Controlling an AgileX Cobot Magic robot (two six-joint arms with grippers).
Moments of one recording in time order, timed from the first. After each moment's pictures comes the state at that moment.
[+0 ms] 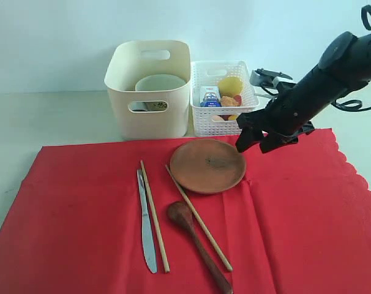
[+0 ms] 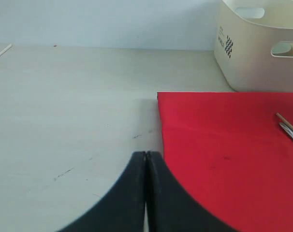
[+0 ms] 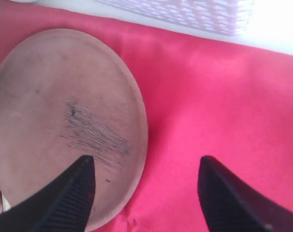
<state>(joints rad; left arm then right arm) -0.05 0.01 0.00 0.10 0.37 -0.13 0.14 2.13 -1.43 0.63 0.80 -0.54</state>
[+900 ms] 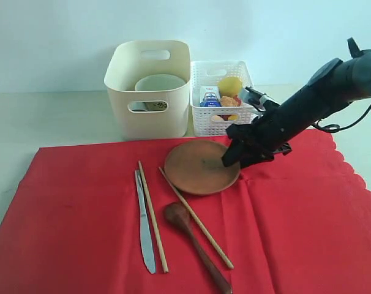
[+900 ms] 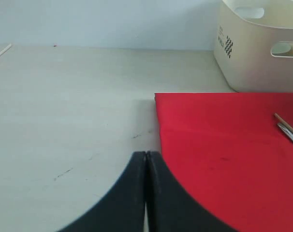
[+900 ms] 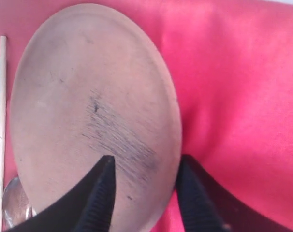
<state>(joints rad) -0.05 0.01 0.00 0.10 0.37 -0.13 0.13 2.28 -1.48 0.86 0.93 -0.72</state>
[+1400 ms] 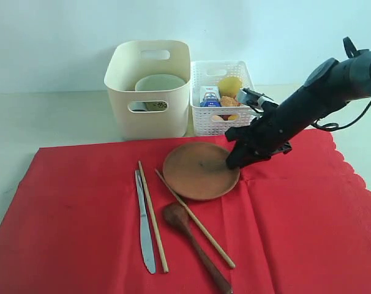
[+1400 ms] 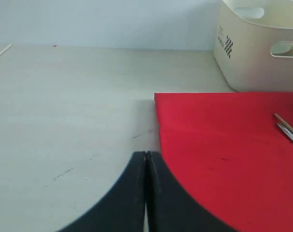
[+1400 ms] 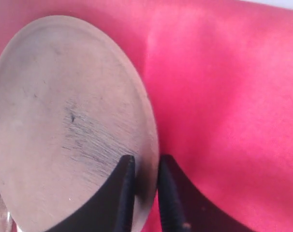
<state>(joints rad) -0.05 0.01 0.00 0.10 0.37 -0.13 0.14 2.28 -1.48 0.81 0.89 -0.71</state>
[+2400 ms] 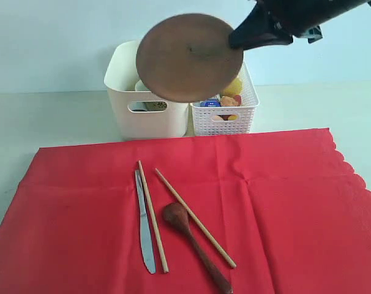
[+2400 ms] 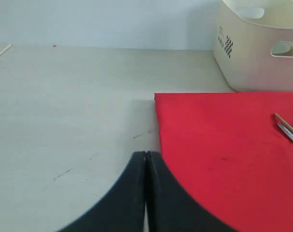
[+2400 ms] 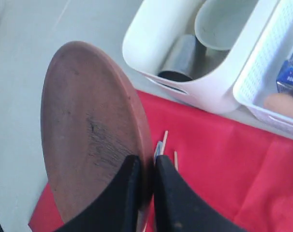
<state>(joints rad) -0.05 0.01 0.00 0.10 0.37 -0.13 0.14 1.74 -1.52 0.89 1.02 -0.53</state>
